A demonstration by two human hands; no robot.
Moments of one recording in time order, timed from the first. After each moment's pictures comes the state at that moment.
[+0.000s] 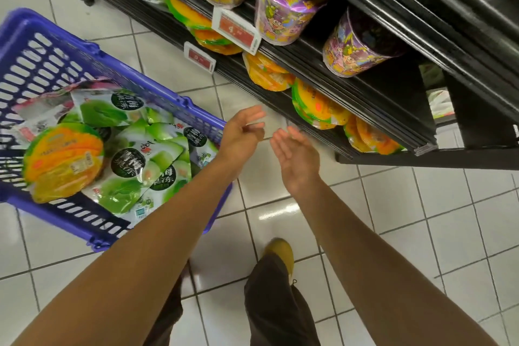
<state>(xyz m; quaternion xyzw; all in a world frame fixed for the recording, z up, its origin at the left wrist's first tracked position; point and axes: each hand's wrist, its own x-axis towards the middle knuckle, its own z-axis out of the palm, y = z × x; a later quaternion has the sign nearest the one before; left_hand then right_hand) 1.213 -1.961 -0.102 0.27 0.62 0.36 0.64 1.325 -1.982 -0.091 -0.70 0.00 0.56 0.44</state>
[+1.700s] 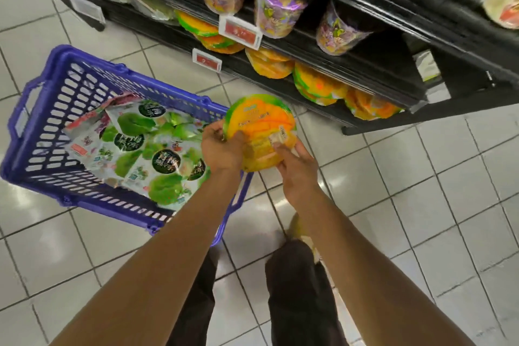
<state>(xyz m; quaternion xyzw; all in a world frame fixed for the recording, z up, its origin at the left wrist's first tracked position) 1.165 -2.006 -0.050 0.18 0.77 0.38 0.48 1.273 -2.047 -0.037 -0.66 0.03 0.60 0.45</state>
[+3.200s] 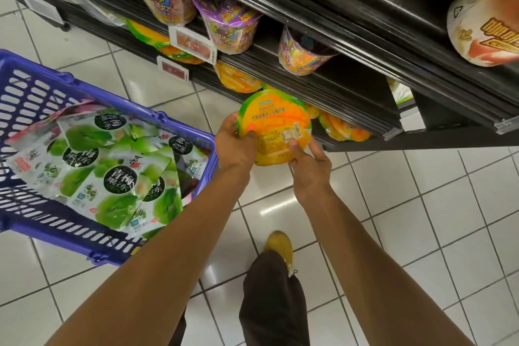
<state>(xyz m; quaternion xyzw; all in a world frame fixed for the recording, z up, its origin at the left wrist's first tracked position) 1.270 -1.960 -0.070 0.20 0.73 0.35 0.55 1.379 -2.001 -0.059 -0.70 0.03 0.55 0.46</state>
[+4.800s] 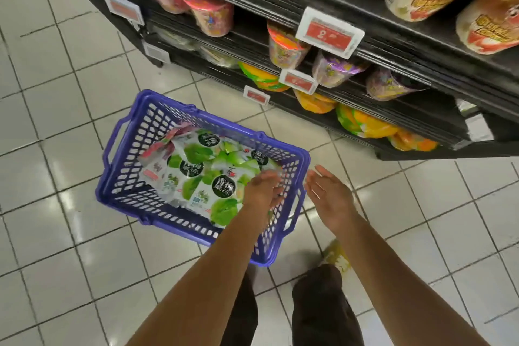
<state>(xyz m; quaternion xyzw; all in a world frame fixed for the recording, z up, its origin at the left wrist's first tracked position) 1.096 -2.001 0.000 0.02 0.68 0.20 0.70 1.235 -2.025 -0.010 -0.65 0.11 0.62 0.43</state>
